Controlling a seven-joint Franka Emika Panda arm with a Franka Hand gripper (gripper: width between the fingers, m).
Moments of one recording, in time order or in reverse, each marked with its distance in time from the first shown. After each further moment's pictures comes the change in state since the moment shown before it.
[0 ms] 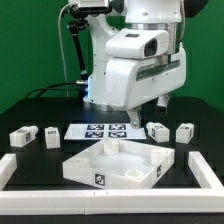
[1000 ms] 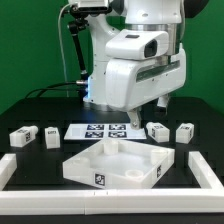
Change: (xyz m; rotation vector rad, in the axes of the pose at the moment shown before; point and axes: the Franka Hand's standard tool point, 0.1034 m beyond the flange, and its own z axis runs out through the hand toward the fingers) arm 0.000 0.000 0.001 0.002 -0.001 0.000
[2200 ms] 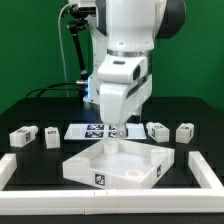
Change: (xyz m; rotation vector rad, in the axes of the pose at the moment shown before) arm -0.075 -0.054 0.061 0.045 -0.017 -0.254
